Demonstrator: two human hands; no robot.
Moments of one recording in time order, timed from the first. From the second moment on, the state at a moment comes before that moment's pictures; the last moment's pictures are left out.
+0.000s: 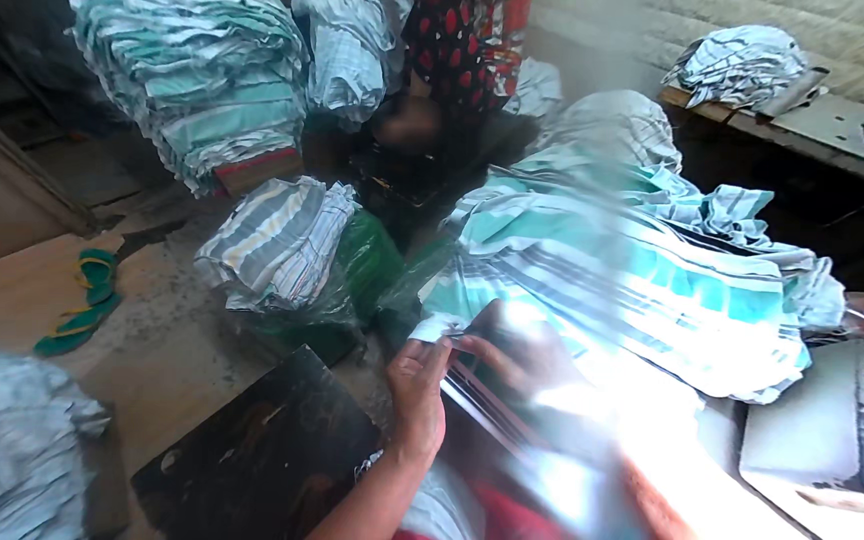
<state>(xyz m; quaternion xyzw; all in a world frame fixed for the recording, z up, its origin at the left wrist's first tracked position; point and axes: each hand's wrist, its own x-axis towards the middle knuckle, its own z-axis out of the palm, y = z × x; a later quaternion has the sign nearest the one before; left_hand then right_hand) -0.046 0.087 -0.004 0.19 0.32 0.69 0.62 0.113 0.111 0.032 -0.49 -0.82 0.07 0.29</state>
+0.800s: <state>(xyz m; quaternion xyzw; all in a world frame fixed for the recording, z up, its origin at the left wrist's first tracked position) -0.049 0.086 -0.004 0.21 0.33 0.67 0.63 0.115 0.113 0.033 -0.50 -0.81 0.11 0.28</state>
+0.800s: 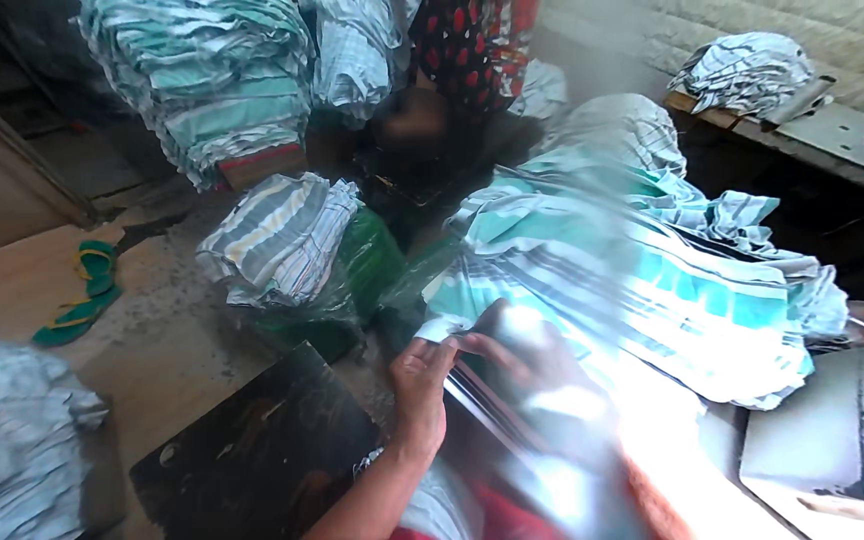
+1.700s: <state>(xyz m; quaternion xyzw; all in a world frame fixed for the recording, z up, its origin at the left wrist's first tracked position) -0.030 0.075 0.014 0.01 0.17 0.56 0.81 0.162 0.107 0.051 -0.45 -0.74 0.21 0.45</state>
